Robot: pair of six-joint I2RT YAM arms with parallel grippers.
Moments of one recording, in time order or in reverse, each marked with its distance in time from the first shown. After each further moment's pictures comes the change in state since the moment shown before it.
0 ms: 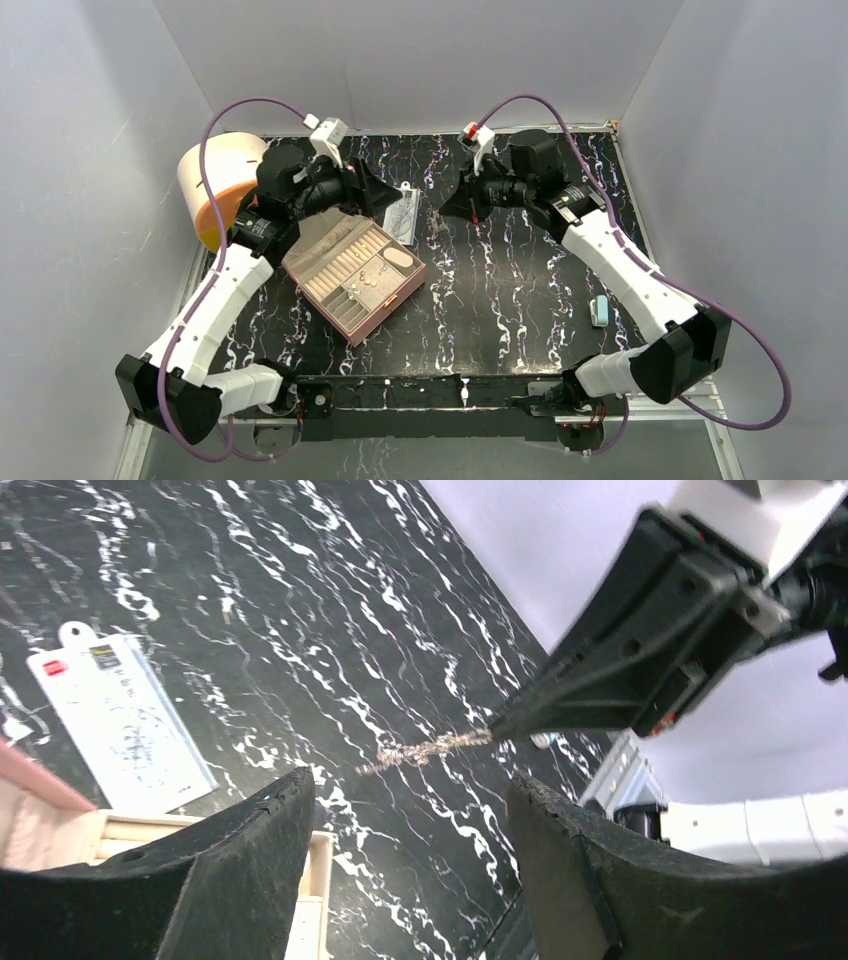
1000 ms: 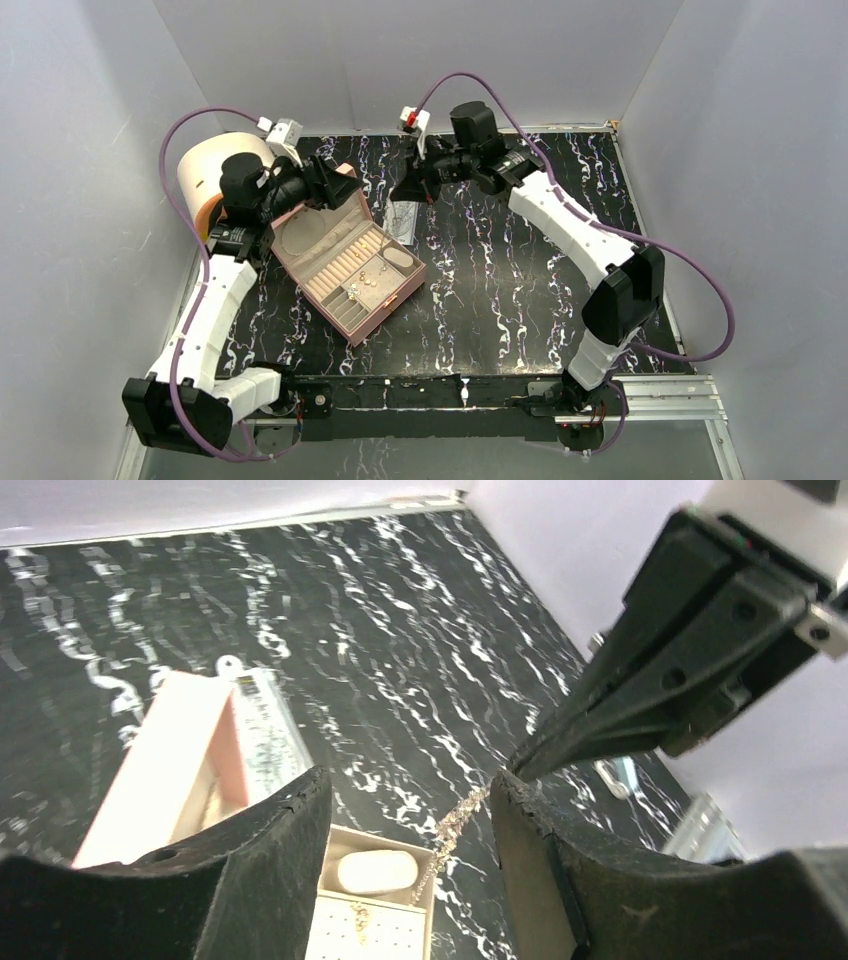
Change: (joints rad) left arm 0.278 -0.051 -0.119 0.144 0.128 0.054; right arm 0.110 0.367 0.367 0.019 -0.167 -0.161
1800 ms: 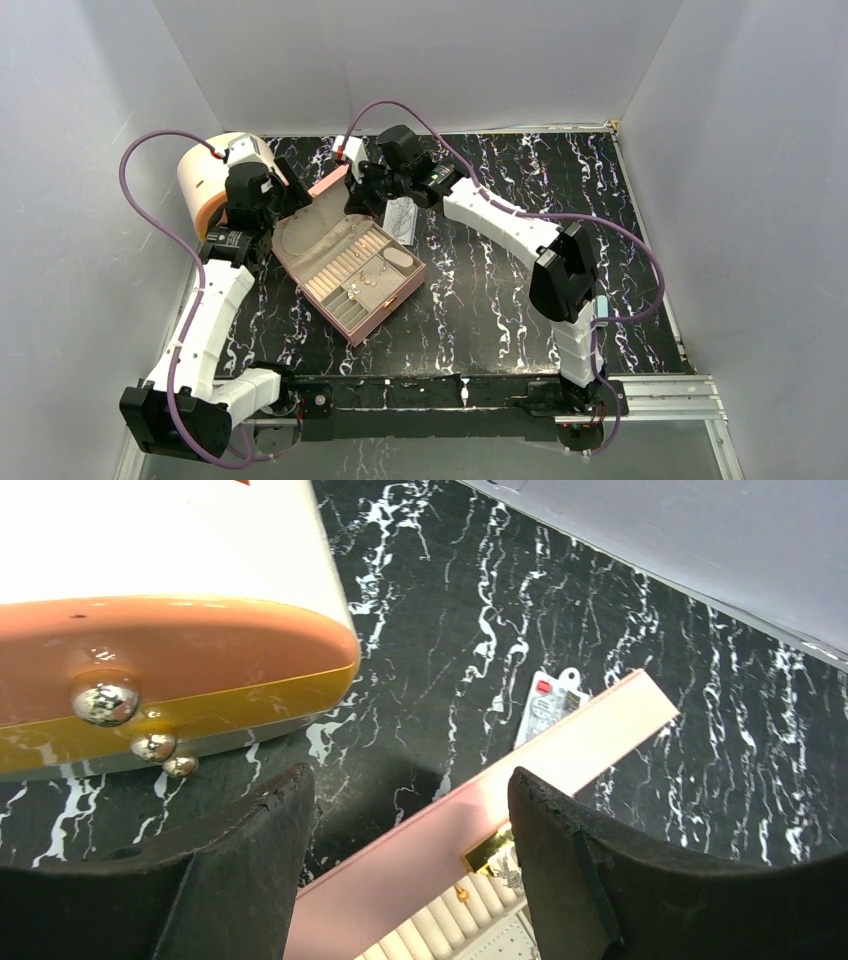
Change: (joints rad) left arm -0.002 -0.048 0.005 -0.314 -0.863 -0.079; right arm 0.194 0.312 0.205 0.043 0.232 -0.125
